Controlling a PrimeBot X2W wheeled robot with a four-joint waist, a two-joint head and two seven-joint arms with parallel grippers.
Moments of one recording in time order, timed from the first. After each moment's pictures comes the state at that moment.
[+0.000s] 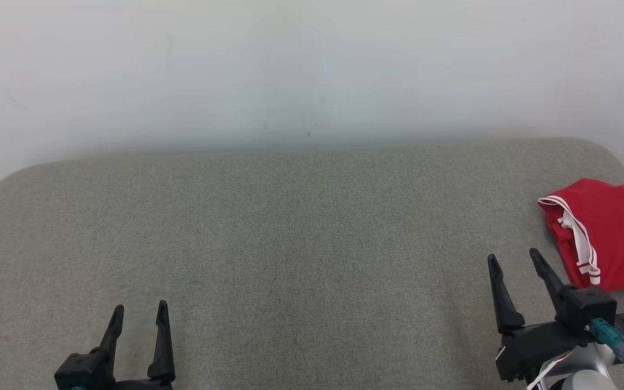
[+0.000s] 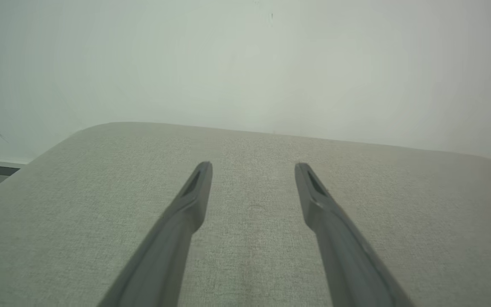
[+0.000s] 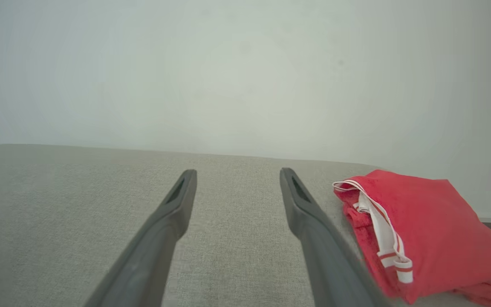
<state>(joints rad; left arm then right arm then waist) -0.06 0.05 0.02 0.27 -0.16 -0.04 -0.26 -0.16 -0.16 0.03 0.28 0.11 0.13 -0.14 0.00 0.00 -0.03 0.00</state>
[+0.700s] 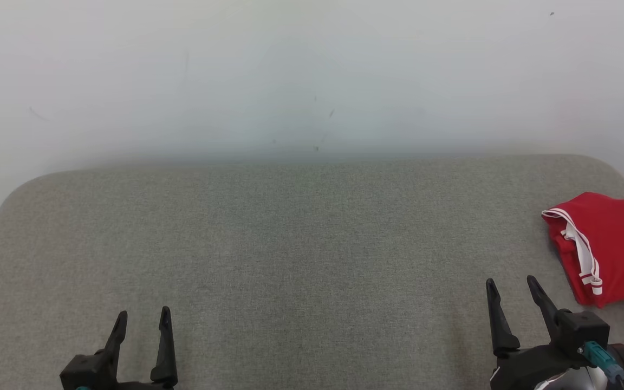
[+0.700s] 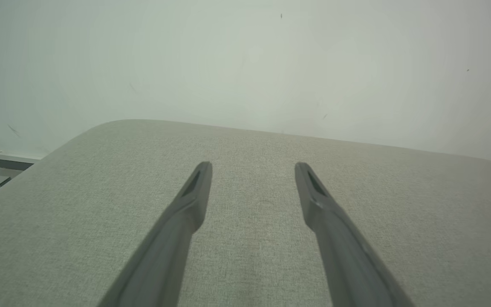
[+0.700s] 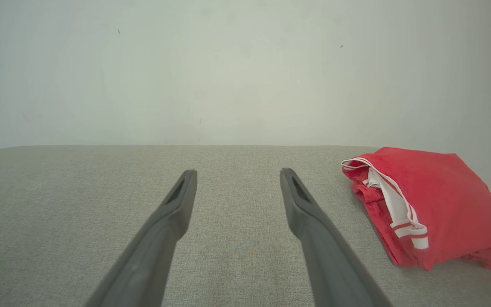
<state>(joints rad) -0.07 0.05 0.01 0.32 -0.16 -0.04 -0.26 -0.12 -0.09 -0.02 0.34 0.09 0.13 -0.18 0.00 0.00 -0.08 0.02</state>
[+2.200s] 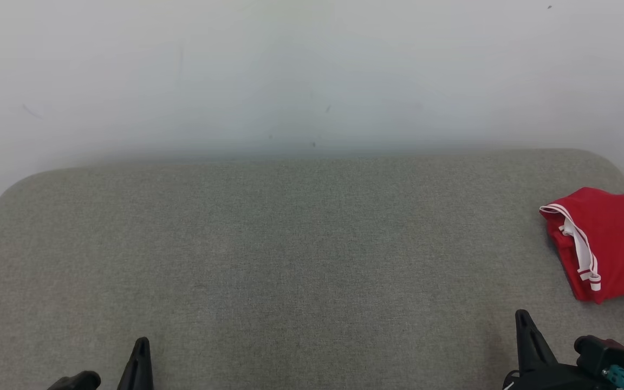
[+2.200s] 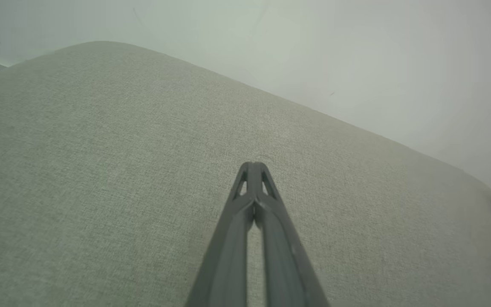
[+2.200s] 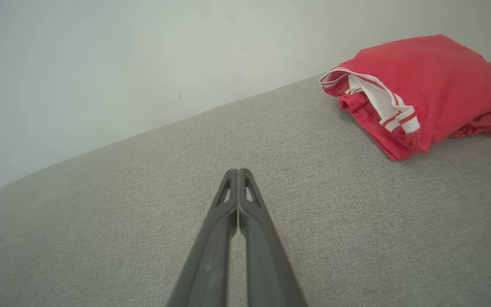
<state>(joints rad) -0.03 0.04 0.03 0.37 -0.35 -0.05 -0.20 -0.06 -0.05 -0.07 0.40 0.29 0.13 -0.14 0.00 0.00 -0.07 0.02</state>
